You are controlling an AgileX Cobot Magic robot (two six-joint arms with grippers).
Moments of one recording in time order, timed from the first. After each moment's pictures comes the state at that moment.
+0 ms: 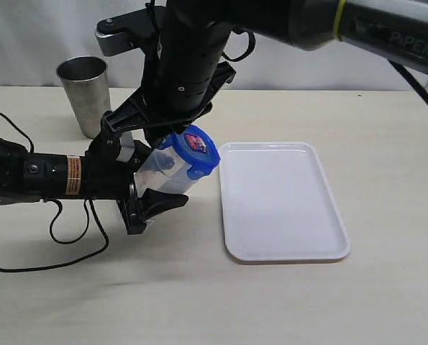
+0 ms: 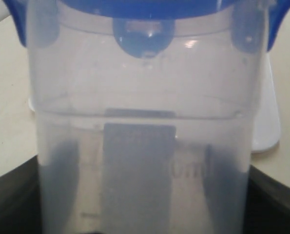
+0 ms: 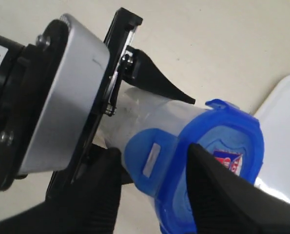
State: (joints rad) left arm -0.23 2.07 -0.86 1.22 -0.95 -0.36; right arm 0.76 2.00 -1.89 -0.06 1.14 0.10
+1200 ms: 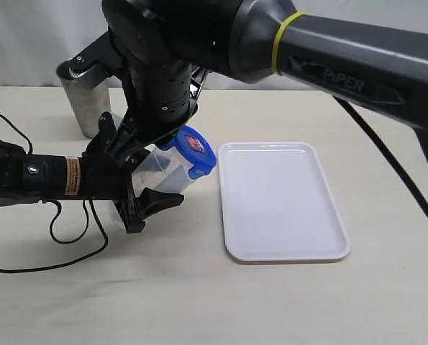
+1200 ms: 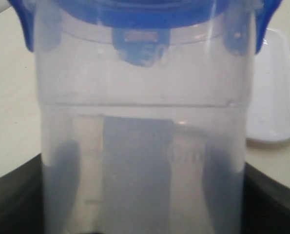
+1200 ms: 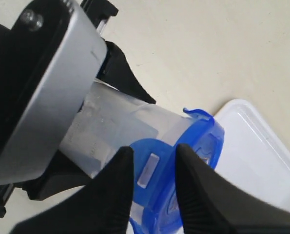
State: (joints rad) left arm -0.23 2.07 -0.86 1.19 -0.91 -0.36; right arm 0.86 2.11 -1.93 -0.33 1.18 0.06
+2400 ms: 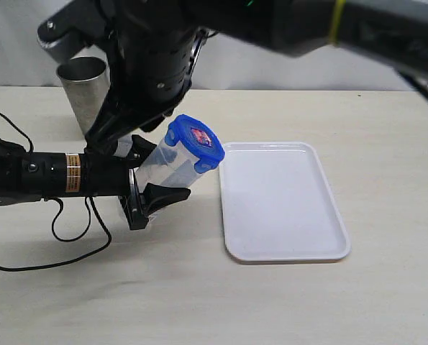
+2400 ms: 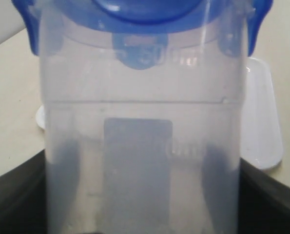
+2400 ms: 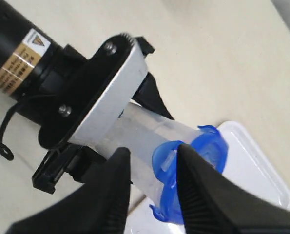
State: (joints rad) left arm -0.23 2.07 -0.86 1.18 -1.00 -0.34; right arm 0.91 1.93 -1.91 -0.32 1.16 0.02
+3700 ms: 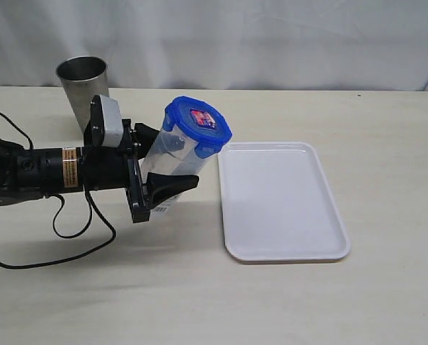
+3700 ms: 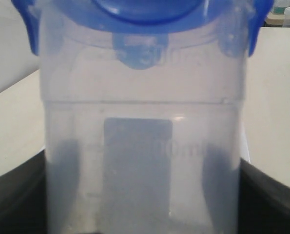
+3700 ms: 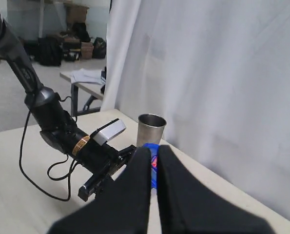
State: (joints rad) left arm -0.23 2.07 -0.86 1.16 -1.18 -0.34; right arm 0.91 0.39 -0.61 -0.45 0.37 0.22
